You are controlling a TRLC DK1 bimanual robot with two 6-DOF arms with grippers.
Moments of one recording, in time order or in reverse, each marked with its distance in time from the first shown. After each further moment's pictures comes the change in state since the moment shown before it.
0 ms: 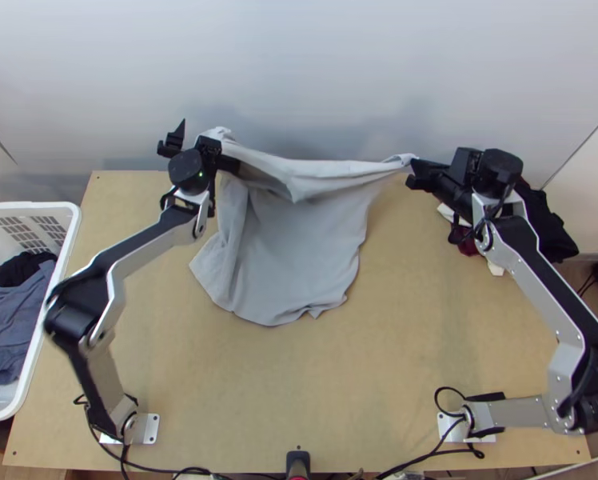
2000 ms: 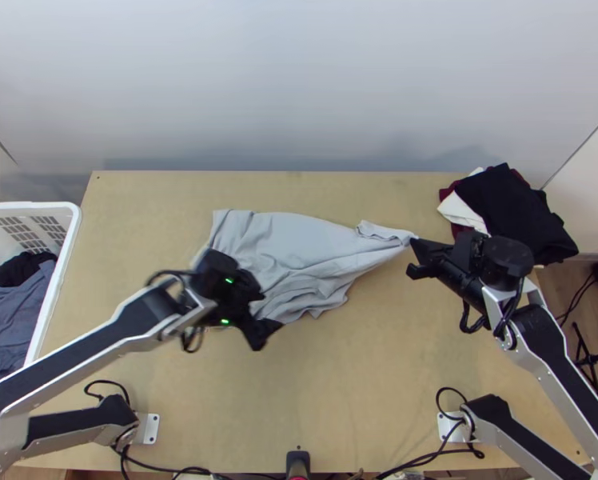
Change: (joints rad) left arm -0.450 -0.642 -0.409 -1.183 0.728 -0.476; right arm 0.155 -0.557 -0.439 -0.251 0.106 -0.011
